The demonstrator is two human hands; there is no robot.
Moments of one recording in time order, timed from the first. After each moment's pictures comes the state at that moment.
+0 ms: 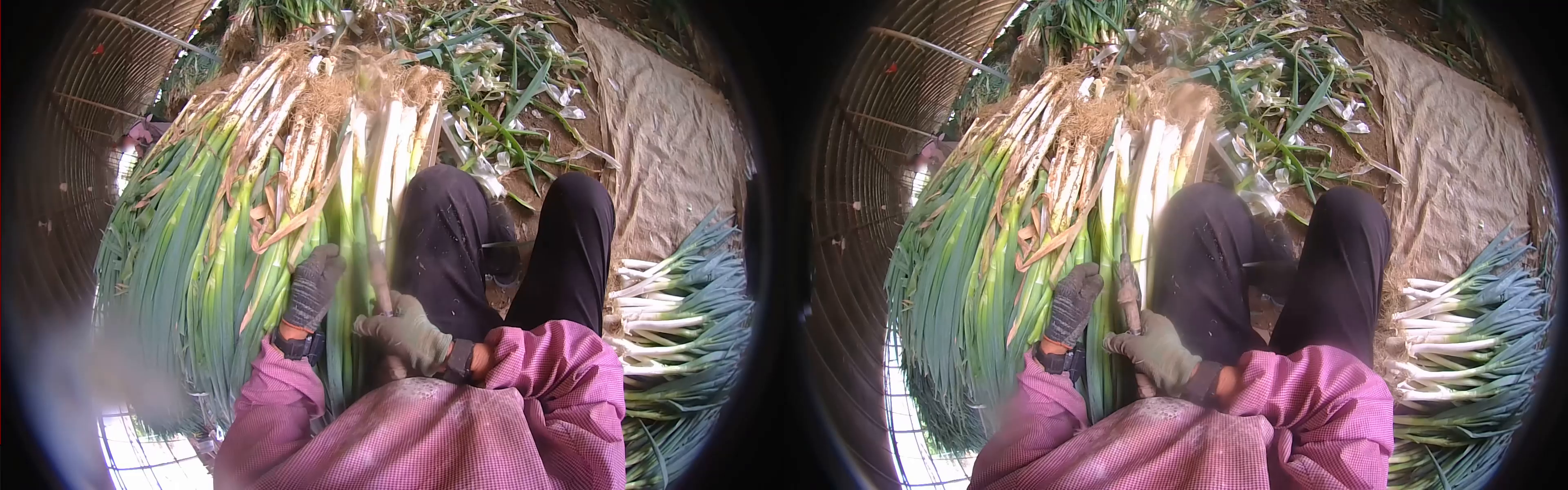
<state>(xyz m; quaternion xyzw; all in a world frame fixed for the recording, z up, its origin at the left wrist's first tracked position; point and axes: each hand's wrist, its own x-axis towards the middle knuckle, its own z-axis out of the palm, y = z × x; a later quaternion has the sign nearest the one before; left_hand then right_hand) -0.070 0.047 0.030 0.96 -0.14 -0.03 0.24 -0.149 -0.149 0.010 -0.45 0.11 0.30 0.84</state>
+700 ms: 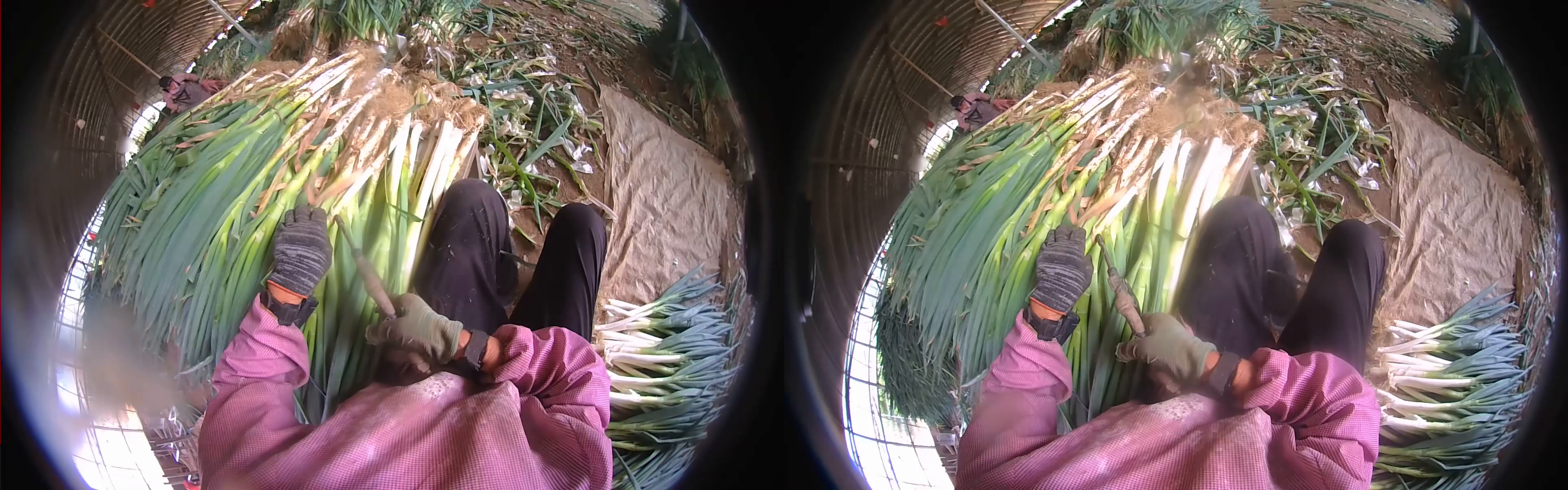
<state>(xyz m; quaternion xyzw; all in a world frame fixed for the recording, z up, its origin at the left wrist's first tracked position) -0.080 0.081 0.098 0.95 -0.13 0.15 -0.22 -0.174 -0.142 0.068 -0.57 -0.03 0.44 0.70</state>
